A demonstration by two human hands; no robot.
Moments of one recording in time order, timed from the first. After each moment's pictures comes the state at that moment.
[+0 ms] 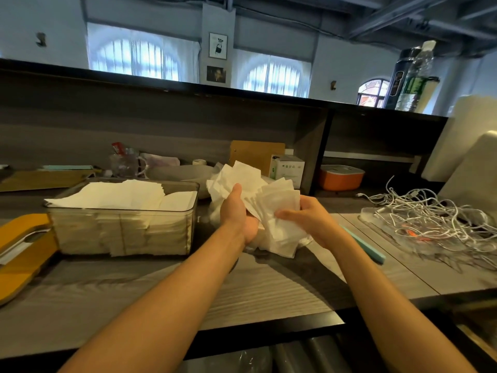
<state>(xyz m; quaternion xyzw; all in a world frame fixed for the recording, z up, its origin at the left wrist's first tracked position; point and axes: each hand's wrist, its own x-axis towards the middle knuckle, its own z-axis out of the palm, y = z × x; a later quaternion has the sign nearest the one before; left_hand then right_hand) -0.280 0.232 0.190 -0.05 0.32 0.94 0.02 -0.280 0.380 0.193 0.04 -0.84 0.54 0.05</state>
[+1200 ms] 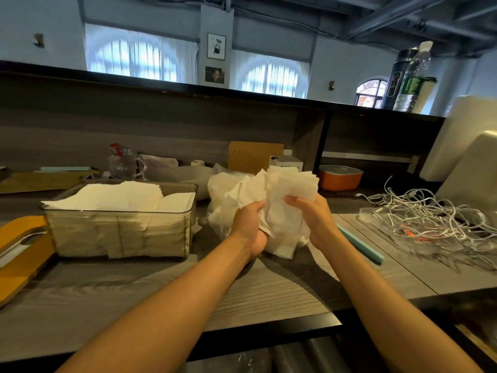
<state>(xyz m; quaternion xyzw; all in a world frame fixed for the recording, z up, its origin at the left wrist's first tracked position) -0.265 0.248 0.176 0.01 0.42 0.91 0.08 -0.284 0.376 0.190 0.00 -0.70 0.70 0.15</state>
